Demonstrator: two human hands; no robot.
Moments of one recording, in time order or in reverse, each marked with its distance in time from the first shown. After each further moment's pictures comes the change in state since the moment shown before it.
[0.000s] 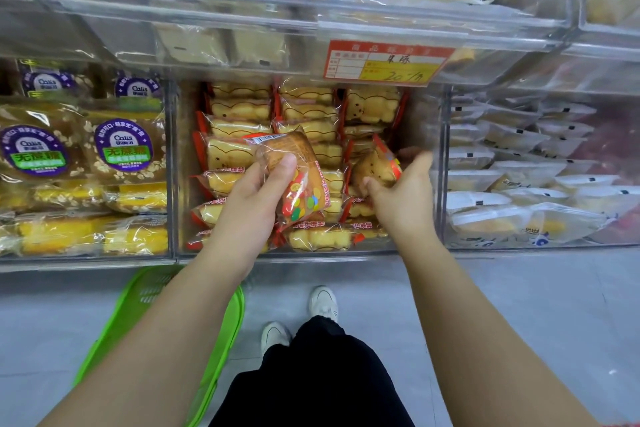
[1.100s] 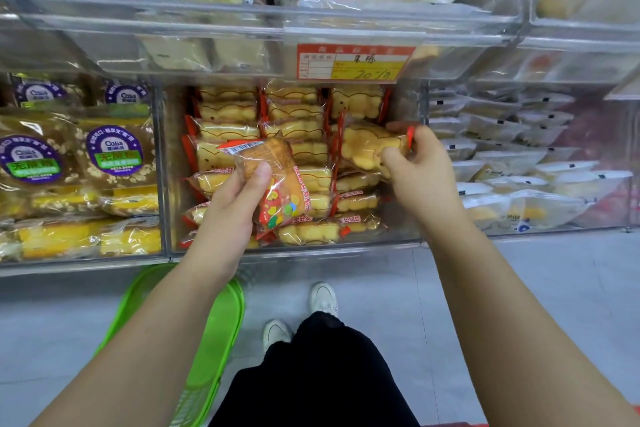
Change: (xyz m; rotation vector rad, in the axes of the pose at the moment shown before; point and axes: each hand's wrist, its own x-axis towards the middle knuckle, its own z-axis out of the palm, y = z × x) left_hand -0.011 0.001 -0.002 -0.063 -0.024 0.043; right_hand 0.001 -0.022 -0.045 0.159 -0.141 -0.090
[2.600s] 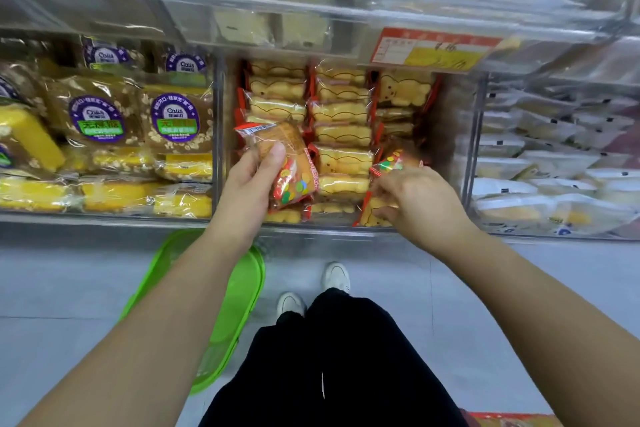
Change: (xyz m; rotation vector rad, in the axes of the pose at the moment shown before) left_hand -0.004 -0.004 -0.031 -0.052 0.158 -0.020; right_hand -0.022 0.008 0.023 -0.986 -0.481 -0.544
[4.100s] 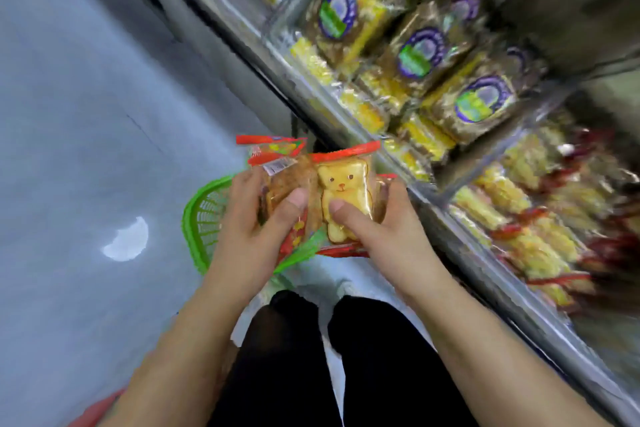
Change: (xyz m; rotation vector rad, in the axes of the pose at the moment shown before) left_hand -0.168 -0.065 -0.156 -0.007 0.728 0.126; right_hand 0.011 -0.261 0.043 1.035 -0.413 0.024
